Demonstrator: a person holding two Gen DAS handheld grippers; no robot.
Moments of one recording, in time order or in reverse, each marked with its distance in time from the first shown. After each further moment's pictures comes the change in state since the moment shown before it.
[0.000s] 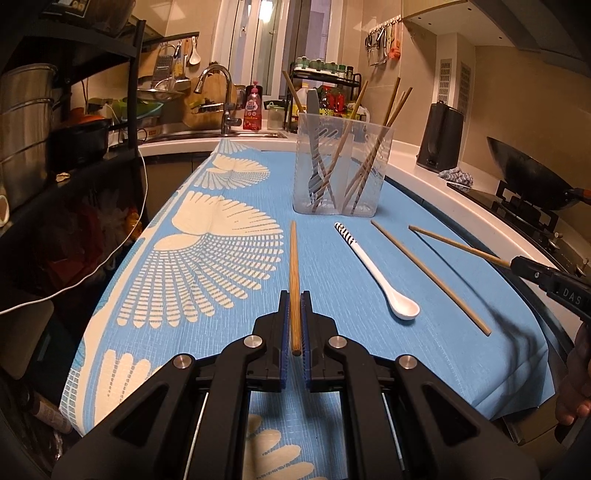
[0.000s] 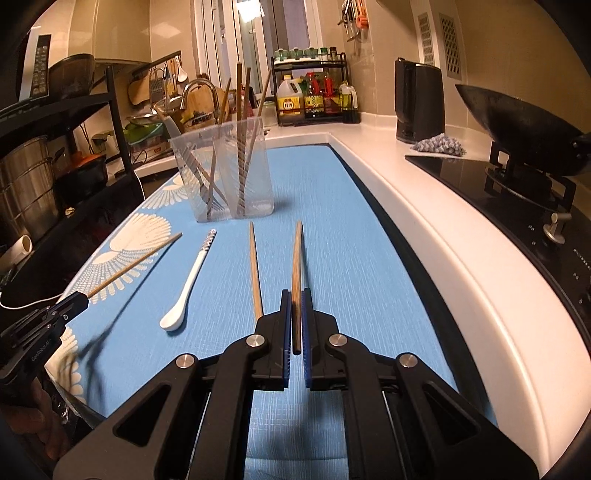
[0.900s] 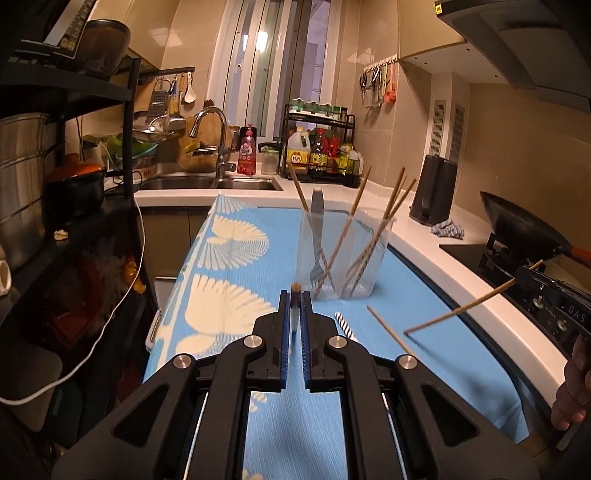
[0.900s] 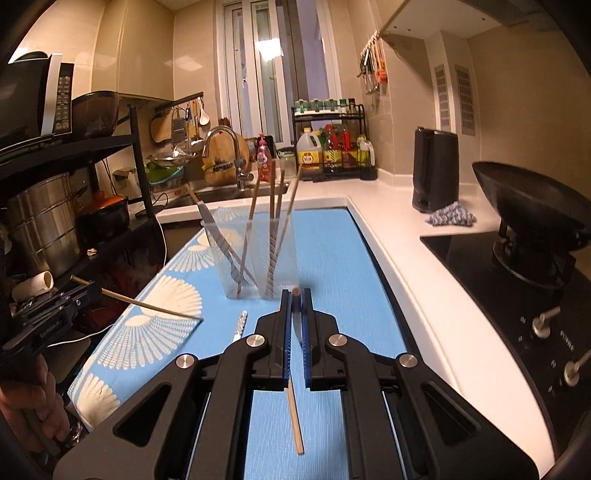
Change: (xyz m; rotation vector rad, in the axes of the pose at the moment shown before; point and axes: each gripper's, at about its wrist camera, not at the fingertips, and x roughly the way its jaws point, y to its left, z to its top) left arm -0.023 0.022 0.102 -0.004 -0.117 -0.049; right arm -0.040 0.025 0.078 -0.039 -0.158 0.051
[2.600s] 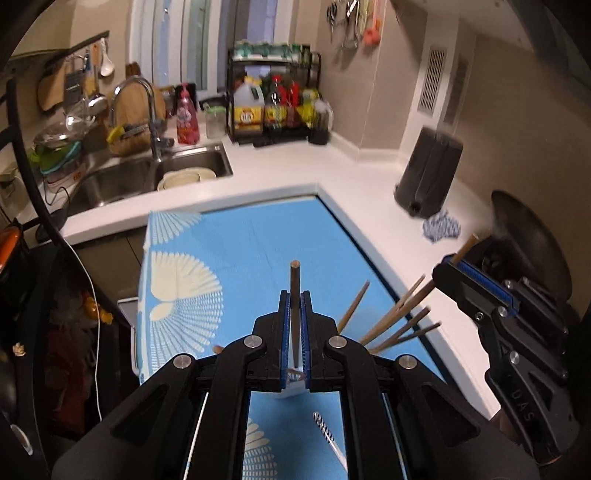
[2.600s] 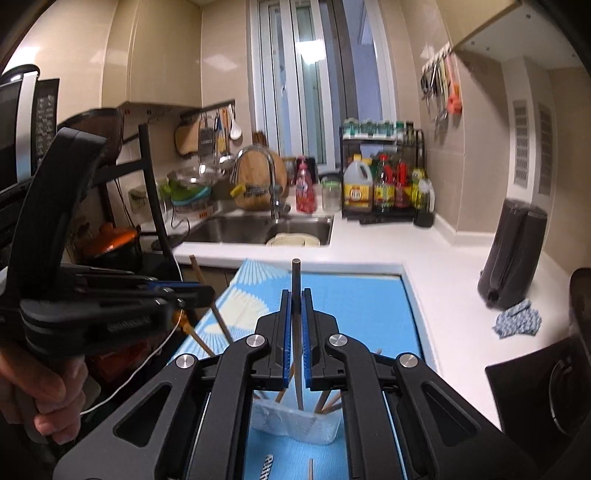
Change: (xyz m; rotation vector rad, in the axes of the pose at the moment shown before) left arm 0.176 -0.046 0.193 0.119 0.369 -0.124; right arm 0.158 0.044 0.188 -0.079 0.022 0.141
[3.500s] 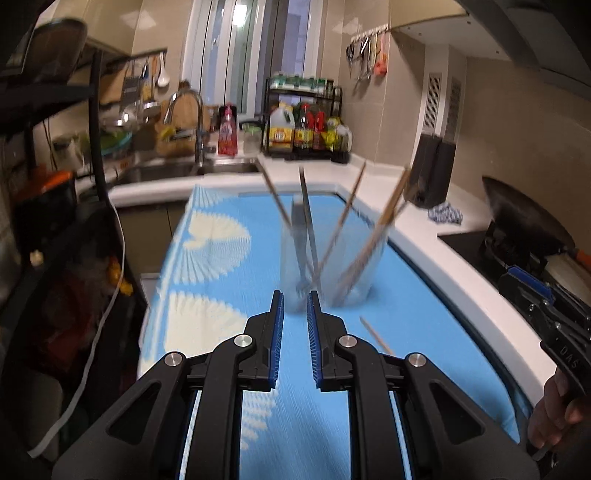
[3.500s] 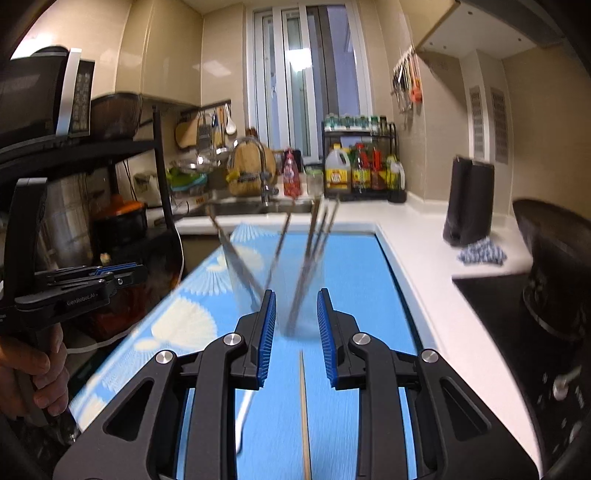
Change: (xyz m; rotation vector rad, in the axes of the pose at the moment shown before) left arm -0.056 -0.005 -0.199 -0.075 -0.220 0.095; right arm -0.119 0.005 -0.172 0.013 -0.045 -0.062
